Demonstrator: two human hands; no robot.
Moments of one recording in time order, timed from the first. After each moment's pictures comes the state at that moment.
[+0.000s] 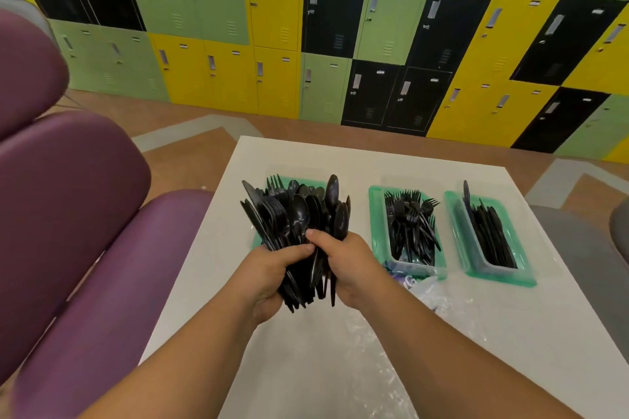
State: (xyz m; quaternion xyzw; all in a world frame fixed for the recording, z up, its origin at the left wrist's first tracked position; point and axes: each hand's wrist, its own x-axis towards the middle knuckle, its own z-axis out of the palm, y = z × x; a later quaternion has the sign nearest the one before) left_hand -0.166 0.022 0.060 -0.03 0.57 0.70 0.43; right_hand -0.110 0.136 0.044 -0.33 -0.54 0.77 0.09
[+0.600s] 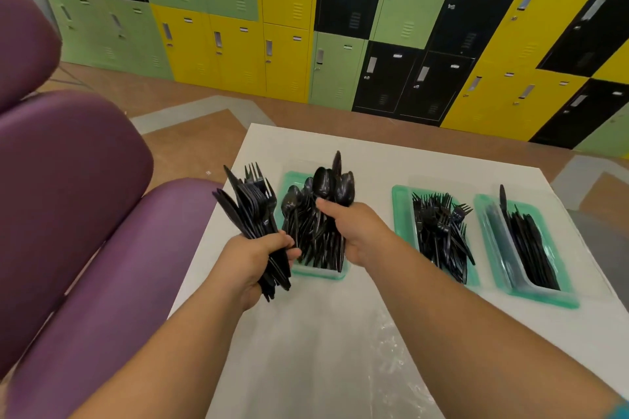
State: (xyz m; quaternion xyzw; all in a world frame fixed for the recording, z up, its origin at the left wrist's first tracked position) left_hand -0.238 0.018 0.030 -0.13 0.60 0.70 0.36; right_hand -0.203 0.169 0.032 -0.43 -0.56 0.71 0.03
